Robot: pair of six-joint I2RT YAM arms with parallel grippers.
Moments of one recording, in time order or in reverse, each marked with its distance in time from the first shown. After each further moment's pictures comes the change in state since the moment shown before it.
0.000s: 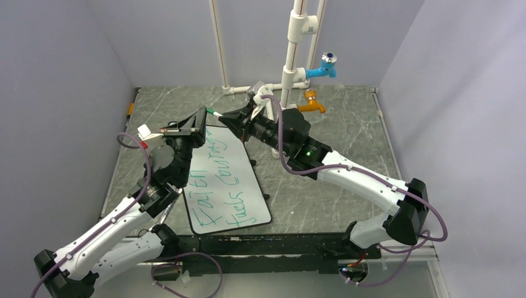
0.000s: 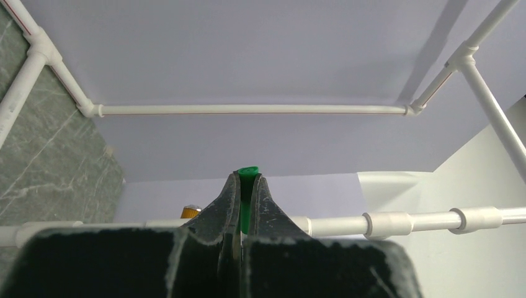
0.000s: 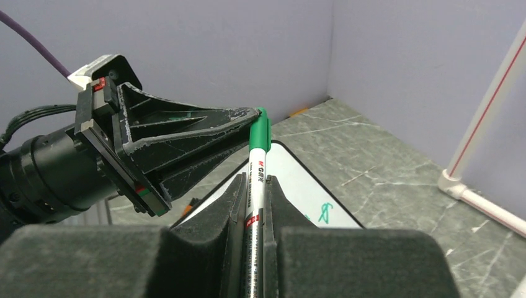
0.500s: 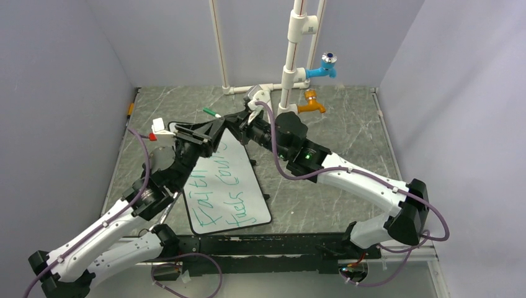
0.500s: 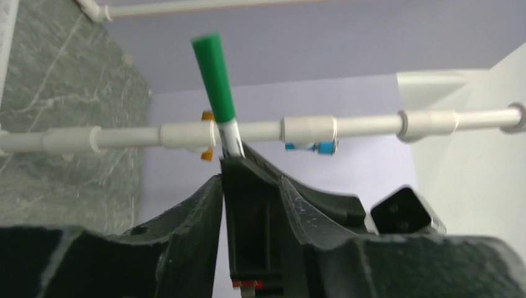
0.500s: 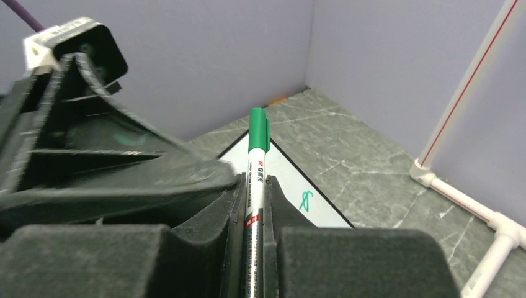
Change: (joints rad) left arm -0.062 -0.021 0.072 -0.151 0.208 0.070; right arm 0.028 -0.017 0.006 -0.049 0.083 -0.111
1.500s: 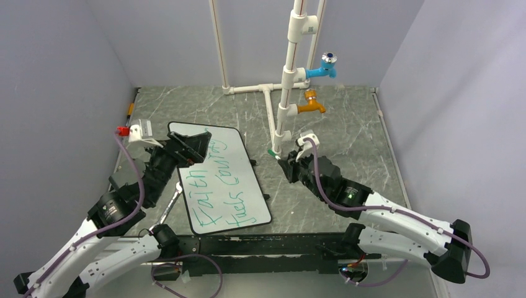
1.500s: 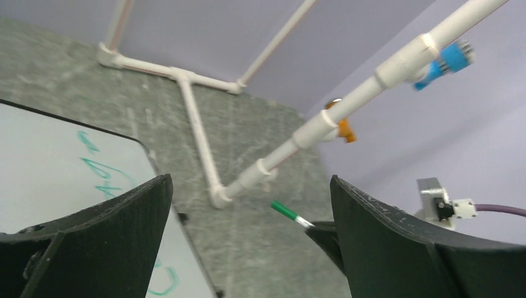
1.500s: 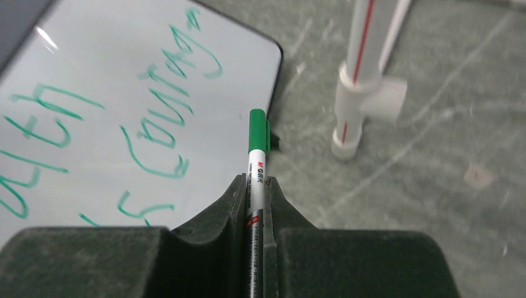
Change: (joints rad) left arm -0.015 -0.180 0.117 -0.350 -0.006 0.811; right arm 0.001 -0.508 -0.532 -0.310 0.362 0.215
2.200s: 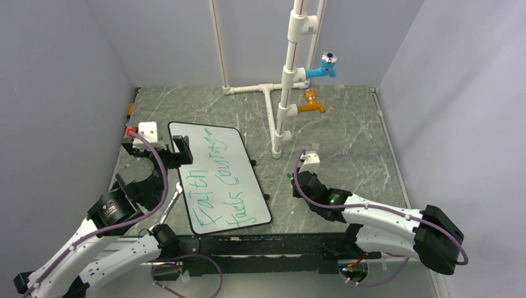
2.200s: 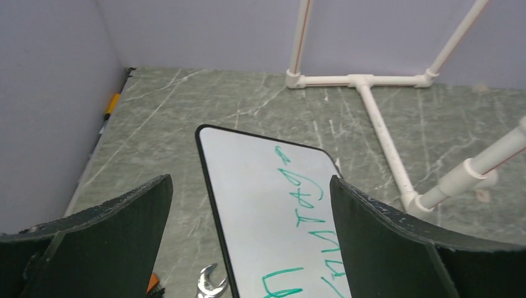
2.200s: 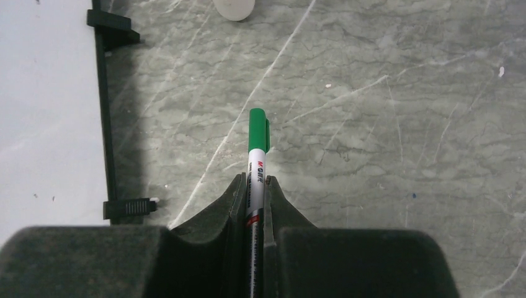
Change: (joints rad) left arm 0.000 0.016 0.029 -0.153 -0.348 0.505; right arm -0.041 0.124 -0.320 -0.010 0.189 0.334
